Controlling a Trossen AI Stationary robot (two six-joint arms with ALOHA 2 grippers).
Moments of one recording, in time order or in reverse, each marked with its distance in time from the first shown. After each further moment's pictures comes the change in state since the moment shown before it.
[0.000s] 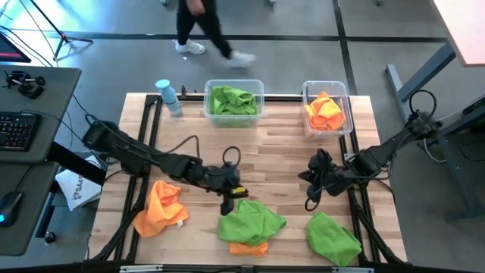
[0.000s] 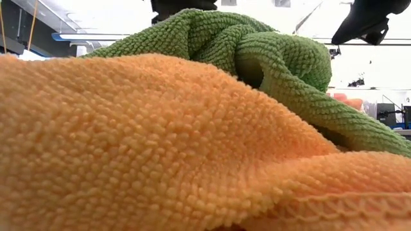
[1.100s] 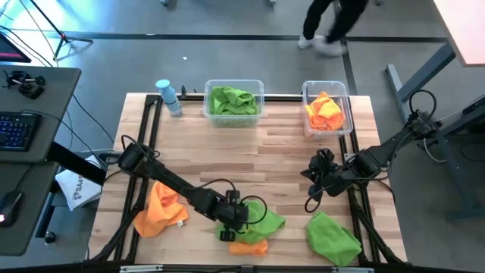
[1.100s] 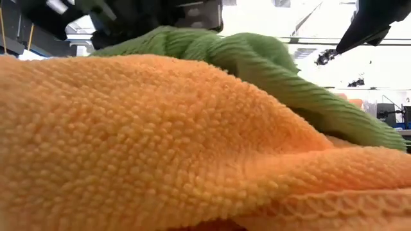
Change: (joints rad) left arm -0.156 0.451 0.247 -0.330 -0.031 0.147; right arm 0.001 0.000 0.000 -0.084 0.018 -0.061
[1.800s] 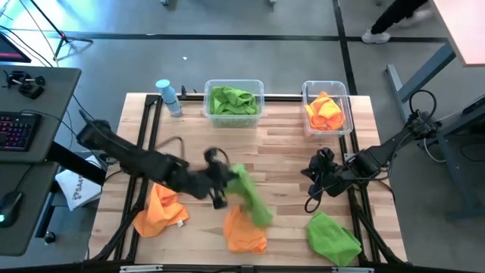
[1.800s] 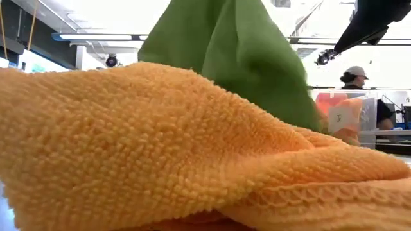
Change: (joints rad) left arm 0.032 -0.503 0.016 -0.106 -0.474 0.038; right arm 0.000 0.000 0.000 -0.002 0.026 -0.017
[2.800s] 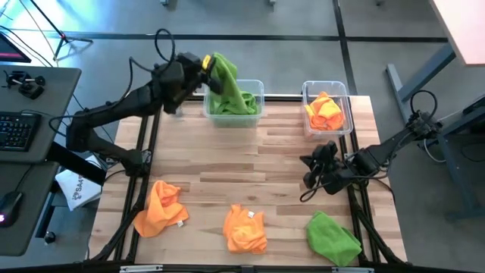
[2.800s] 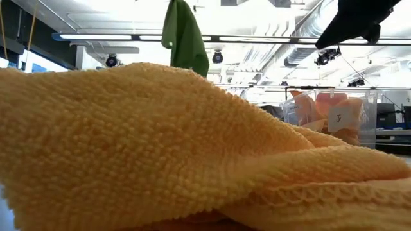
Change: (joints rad) left arm 0.723 -0.183 0.097 0.307 -0.091 0.257; right arm -0.030 0.000 0.000 -0.001 0.256 0.150
